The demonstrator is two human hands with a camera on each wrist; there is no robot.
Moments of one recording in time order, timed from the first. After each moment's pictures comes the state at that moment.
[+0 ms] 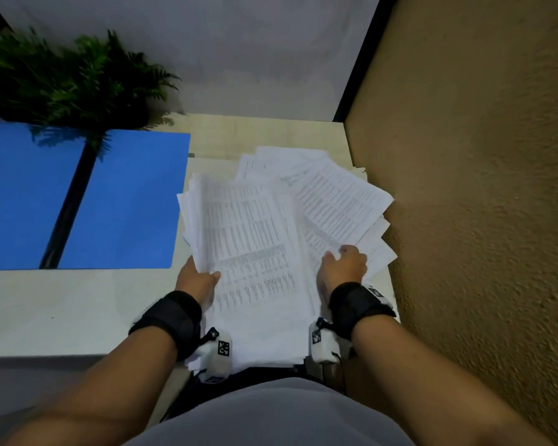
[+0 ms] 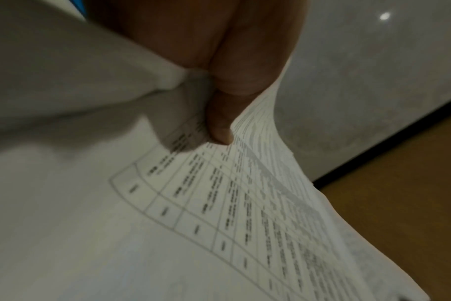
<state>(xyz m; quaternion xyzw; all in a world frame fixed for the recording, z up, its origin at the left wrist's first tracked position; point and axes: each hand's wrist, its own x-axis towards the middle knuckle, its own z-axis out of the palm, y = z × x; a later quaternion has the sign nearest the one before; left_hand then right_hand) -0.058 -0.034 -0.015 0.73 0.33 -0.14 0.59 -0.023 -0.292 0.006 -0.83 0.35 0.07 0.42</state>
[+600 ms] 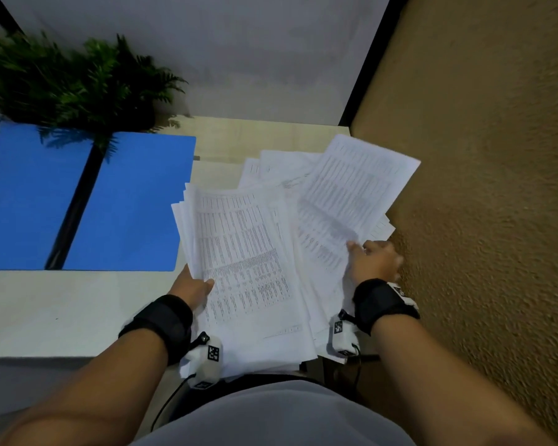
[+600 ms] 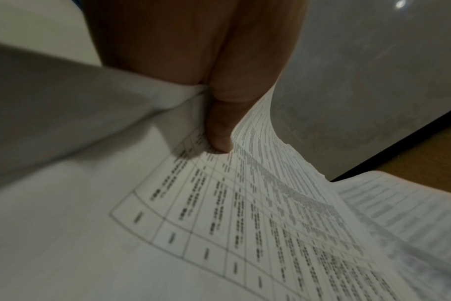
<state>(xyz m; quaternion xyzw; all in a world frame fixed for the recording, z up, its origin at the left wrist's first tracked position) -0.058 -0.010 -0.034 0.75 0.31 -0.20 0.55 -0.007 -0.323 0.029 -0.80 0.39 -0.06 0.45</state>
